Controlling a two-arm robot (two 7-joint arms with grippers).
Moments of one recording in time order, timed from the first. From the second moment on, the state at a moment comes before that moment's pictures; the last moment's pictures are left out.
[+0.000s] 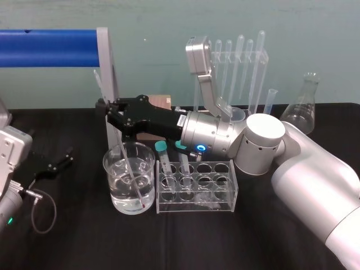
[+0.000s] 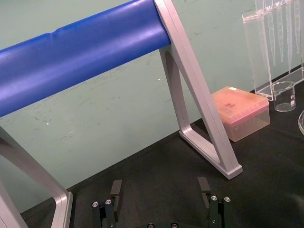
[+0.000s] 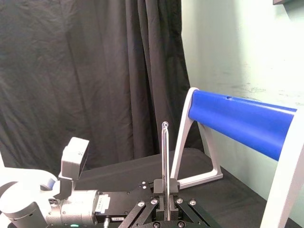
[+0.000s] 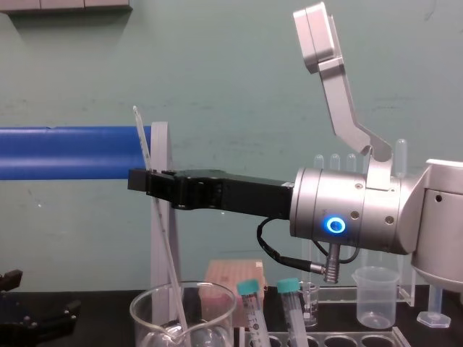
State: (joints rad) left arm -0.20 0.60 0.45 -1.41 -0.25 -0.12 0.03; right arm 0.70 0.19 -0.67 -1.08 0.64 -0.02 0.79
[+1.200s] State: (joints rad) left arm -0.20 0.60 0.45 -1.41 -0.25 -0.12 0.03; right arm 0.70 0.20 -0.67 -1.09 0.64 -0.02 0.79
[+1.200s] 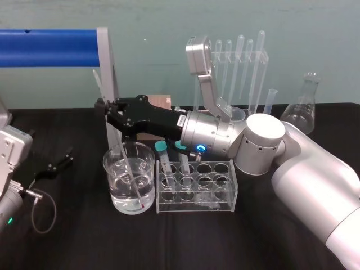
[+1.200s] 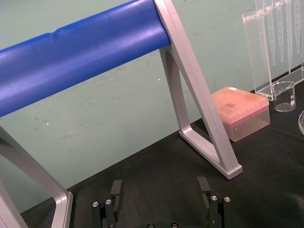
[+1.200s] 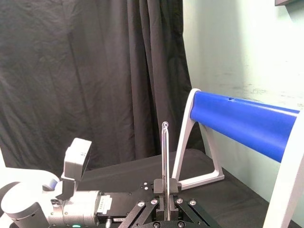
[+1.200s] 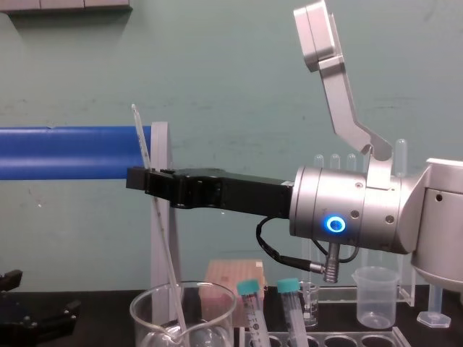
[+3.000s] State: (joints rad) left arm -0.20 0.60 0.45 -1.41 -0.25 -0.12 0.03; right arm 0.43 0.58 -0.42 -1.63 0.85 0.01 0.60
